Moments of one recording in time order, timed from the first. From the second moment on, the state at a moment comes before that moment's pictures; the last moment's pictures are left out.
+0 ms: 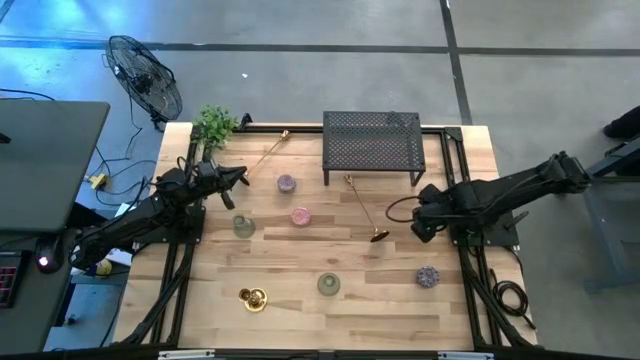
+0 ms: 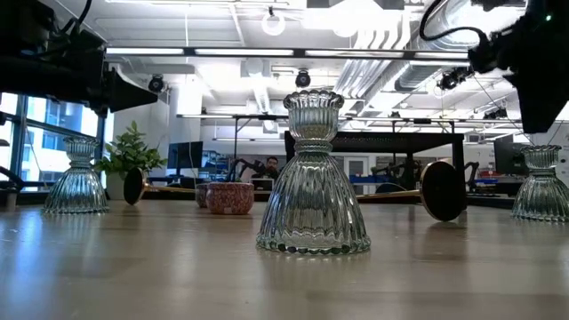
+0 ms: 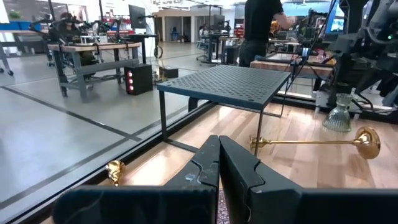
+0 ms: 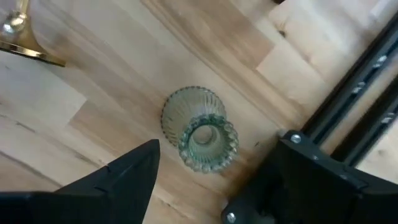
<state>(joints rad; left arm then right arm) 0.50 0.01 0.01 0.03 -0.01 -0.02 0.24 1.08 0.81 -1.32 0.23 1.12</state>
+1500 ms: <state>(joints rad) 0.50 0.01 0.04 0.07 -0.06 0.10 0.20 1.10 0.69 -1.08 0.16 1.05</state>
